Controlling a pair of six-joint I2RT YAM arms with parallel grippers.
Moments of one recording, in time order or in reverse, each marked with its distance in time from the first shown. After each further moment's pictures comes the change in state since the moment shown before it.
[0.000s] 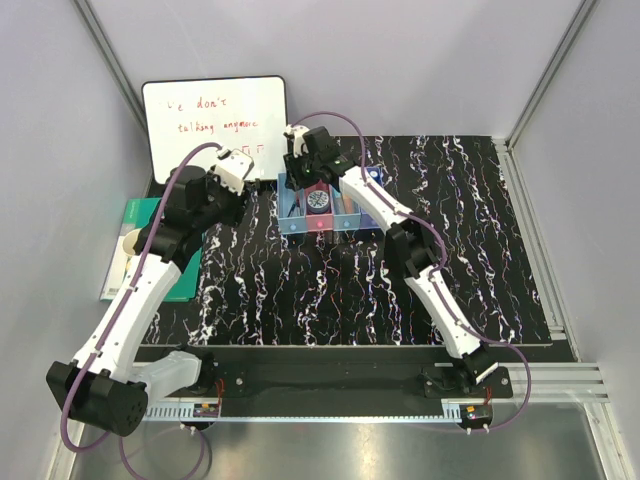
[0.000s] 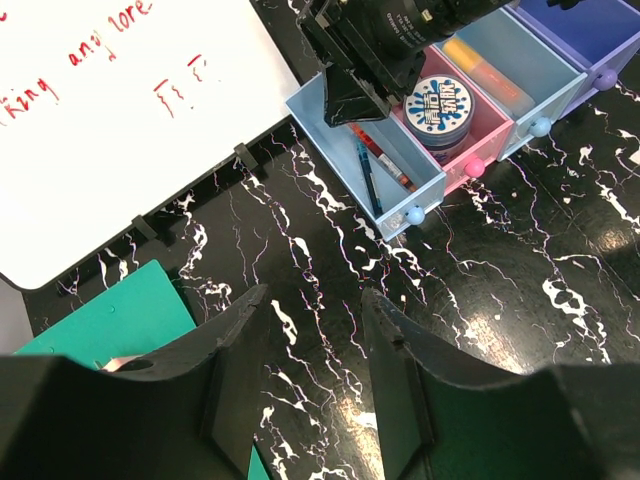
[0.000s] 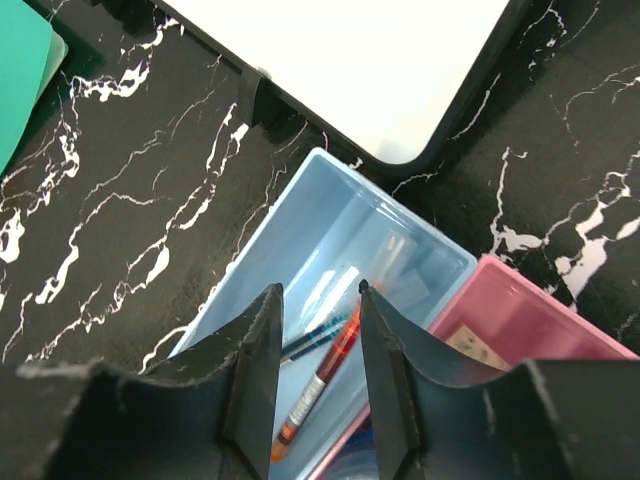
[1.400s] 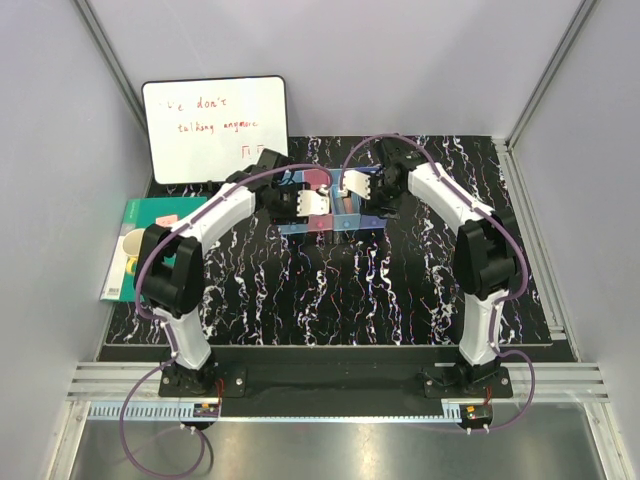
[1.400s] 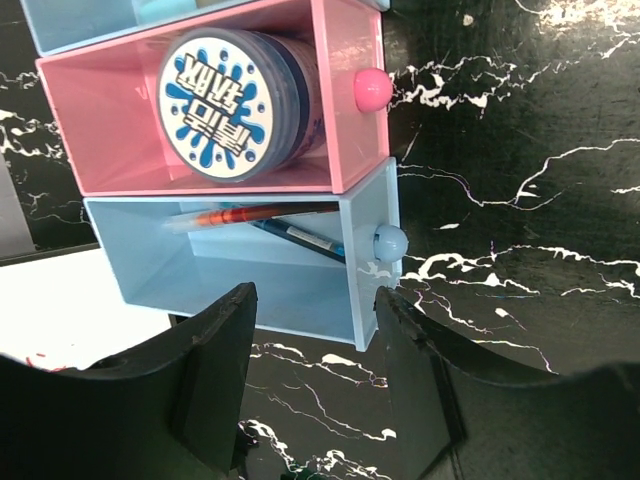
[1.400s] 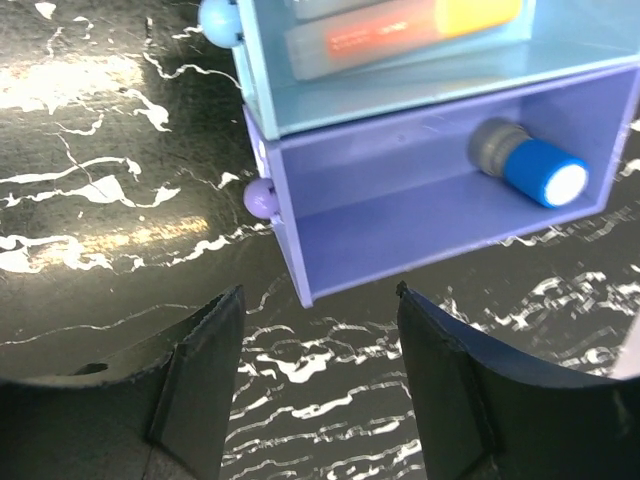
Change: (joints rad) left arm -0.148 0.733 0.335 -0.163 0.172 0.925; right arm -0.211 -0.718 -0.901 -0.323 0.071 -1.269
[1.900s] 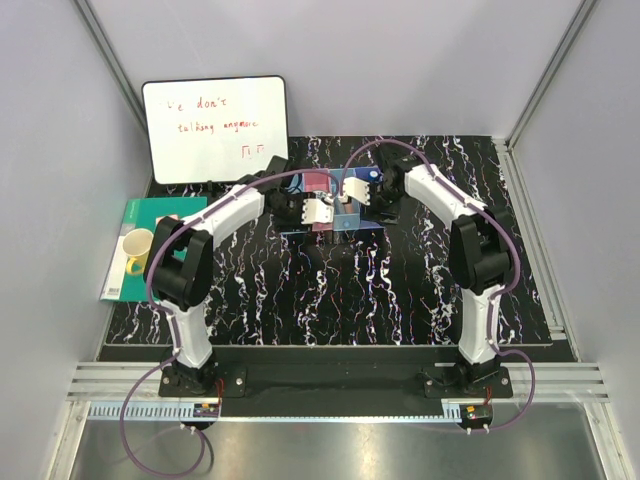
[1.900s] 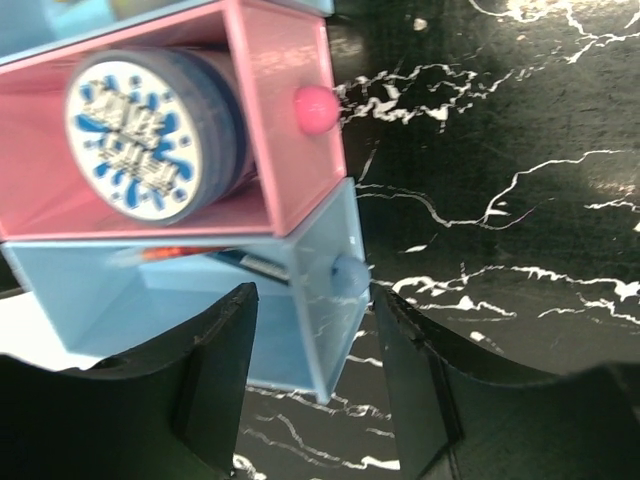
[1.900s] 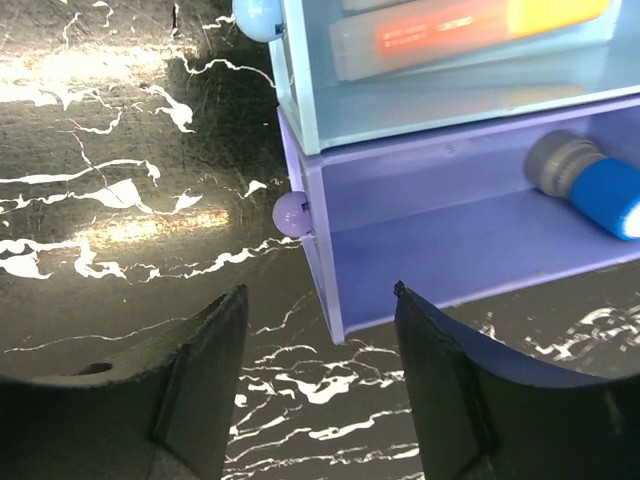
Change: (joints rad) left arm -0.020 0.066 -0.002 -0.011 0.001 0.011; right arm -0.006 0.055 -0.008 -0.016 -0.025 -0.020
